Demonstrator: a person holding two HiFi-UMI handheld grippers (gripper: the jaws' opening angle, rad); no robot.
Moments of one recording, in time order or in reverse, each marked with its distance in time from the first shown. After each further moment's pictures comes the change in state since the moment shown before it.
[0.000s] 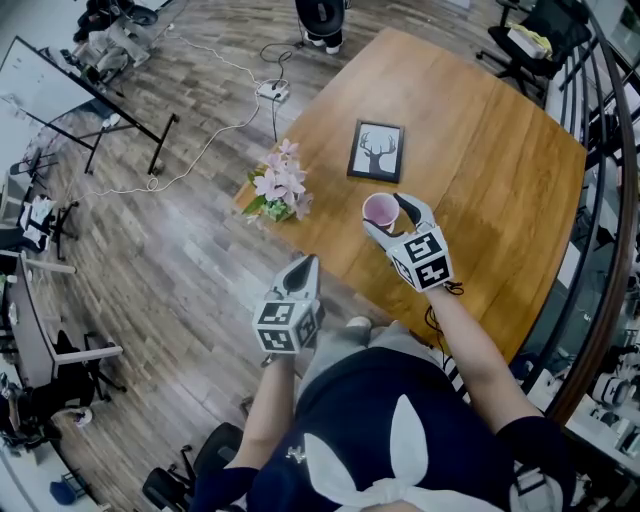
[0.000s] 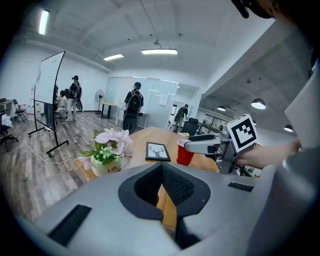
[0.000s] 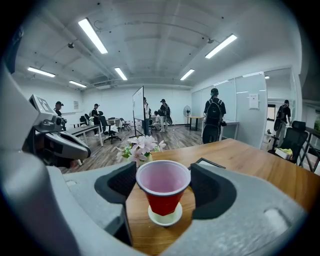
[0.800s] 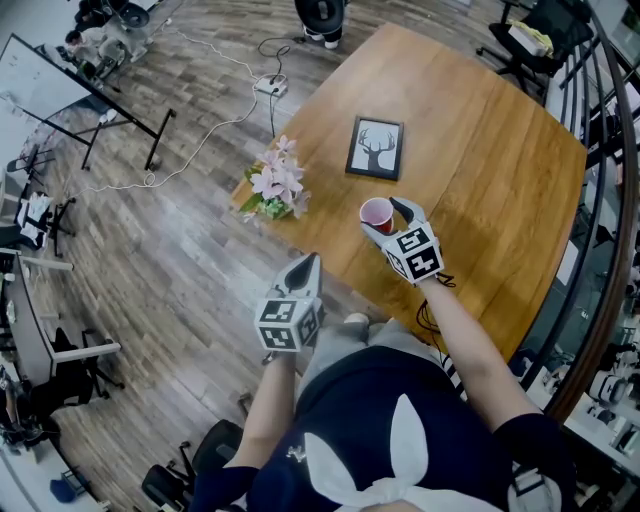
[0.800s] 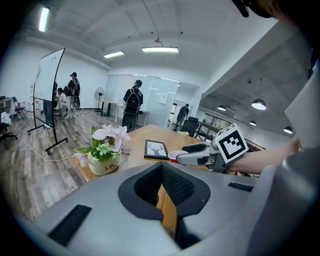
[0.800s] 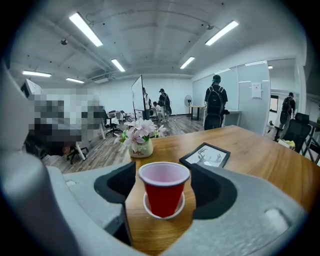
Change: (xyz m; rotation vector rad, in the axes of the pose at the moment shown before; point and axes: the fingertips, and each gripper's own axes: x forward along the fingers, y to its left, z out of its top) left arm 0.010 -0.001 -0.002 -0.022 0.008 0.006; right arm 0.032 -0.005 -0.050 0.028 0.119 0.029
